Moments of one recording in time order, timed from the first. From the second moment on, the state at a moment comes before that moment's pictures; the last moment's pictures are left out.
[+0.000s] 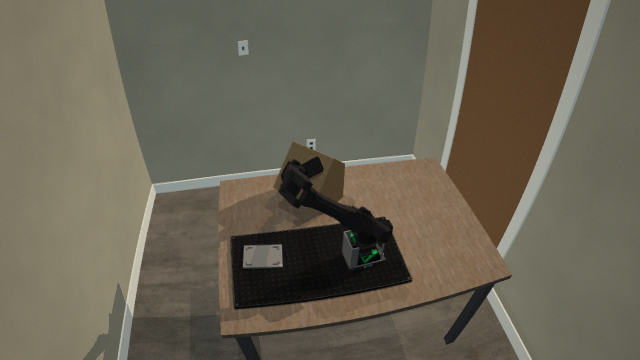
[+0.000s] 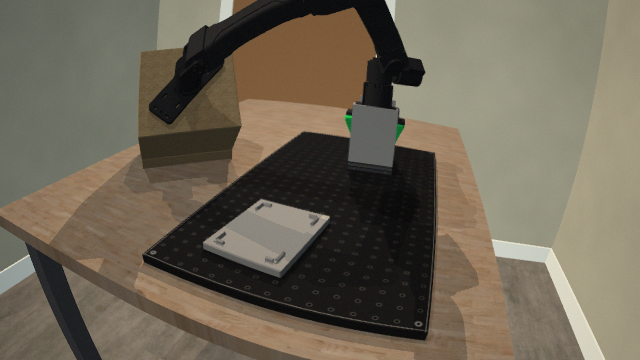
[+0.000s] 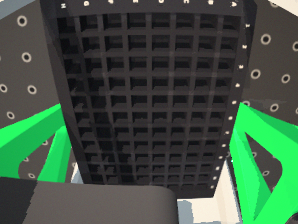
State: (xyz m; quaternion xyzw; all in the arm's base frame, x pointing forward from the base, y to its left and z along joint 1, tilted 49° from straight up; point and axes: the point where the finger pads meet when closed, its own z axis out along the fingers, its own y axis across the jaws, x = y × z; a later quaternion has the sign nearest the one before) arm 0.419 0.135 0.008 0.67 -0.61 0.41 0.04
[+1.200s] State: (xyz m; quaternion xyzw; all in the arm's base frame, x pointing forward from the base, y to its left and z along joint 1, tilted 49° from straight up) arm 0.405 0.150 0.026 0.67 -0.61 0.41 0.04
